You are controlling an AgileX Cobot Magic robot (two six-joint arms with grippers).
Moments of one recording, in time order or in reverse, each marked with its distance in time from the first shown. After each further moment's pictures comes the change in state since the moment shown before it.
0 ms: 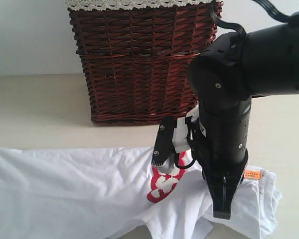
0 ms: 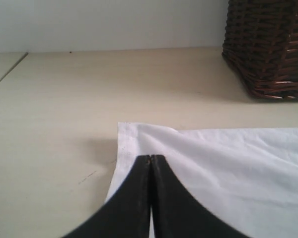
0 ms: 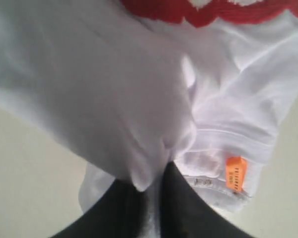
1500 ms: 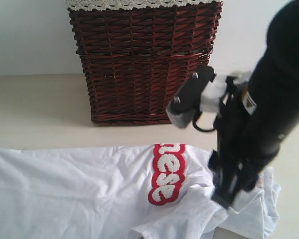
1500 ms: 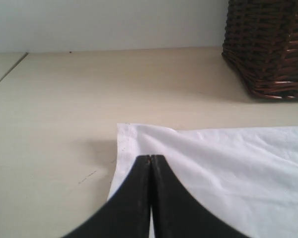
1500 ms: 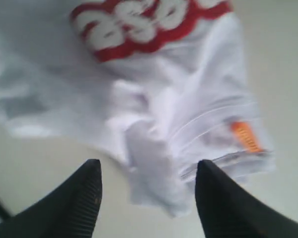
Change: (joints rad) left arm 0.000 0.000 0.000 0.000 0.000 0.000; right arm 0.006 -0.317 0.094 0.076 -0.069 0.316
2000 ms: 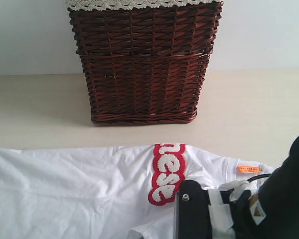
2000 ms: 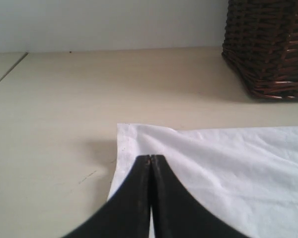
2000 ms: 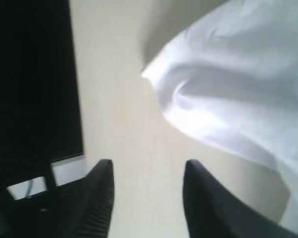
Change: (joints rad) left arm 0.000 0.000 0.000 0.000 0.000 0.000; right arm 0.108 -0.057 0.382 0.442 -0.267 -0.600
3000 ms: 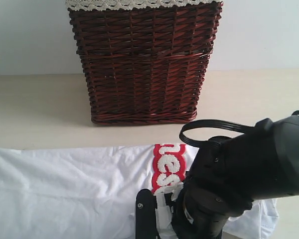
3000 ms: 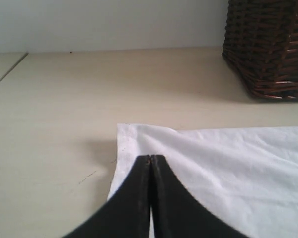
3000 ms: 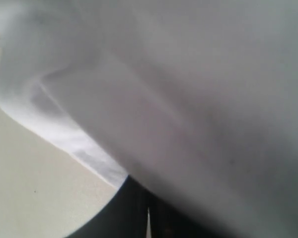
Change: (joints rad) left arm 0.000 0.000 0.000 0.000 0.000 0.000; right arm 0.078 0.448 -0.150 -0.504 -0.212 0.283
